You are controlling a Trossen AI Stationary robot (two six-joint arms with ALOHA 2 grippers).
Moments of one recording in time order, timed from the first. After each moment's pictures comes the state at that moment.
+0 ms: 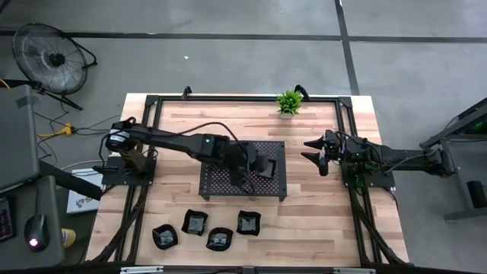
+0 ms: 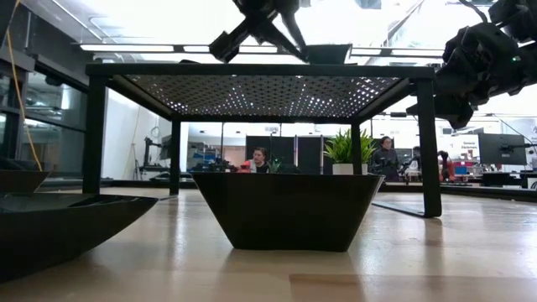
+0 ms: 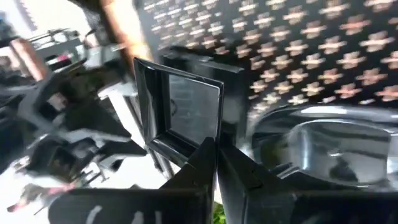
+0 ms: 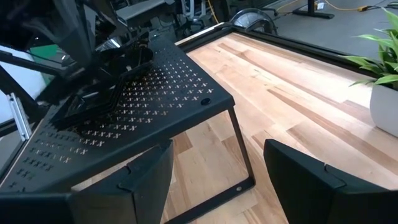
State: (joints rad) left arm -0.11 1.76 1.56 -0.57 -0.22 1.76; right arm -0.10 0.29 0.14 -0.09 0.15 0.39
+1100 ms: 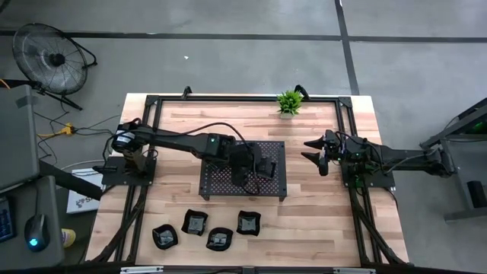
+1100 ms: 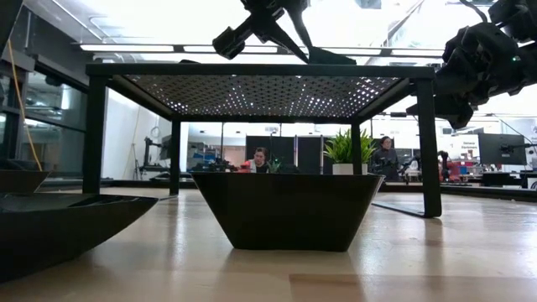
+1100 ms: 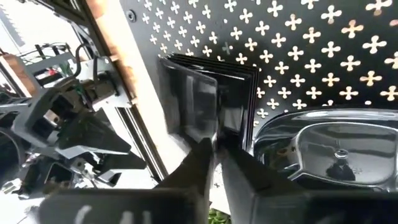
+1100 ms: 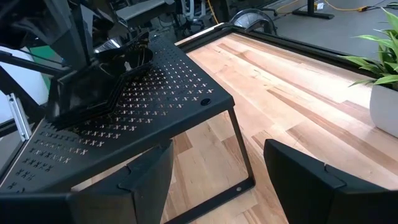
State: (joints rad) left arm -0.11 1.82 1.67 -0.68 -0.19 1.78; right arm -0.10 0.29 0.14 -0.09 0.15 0.39
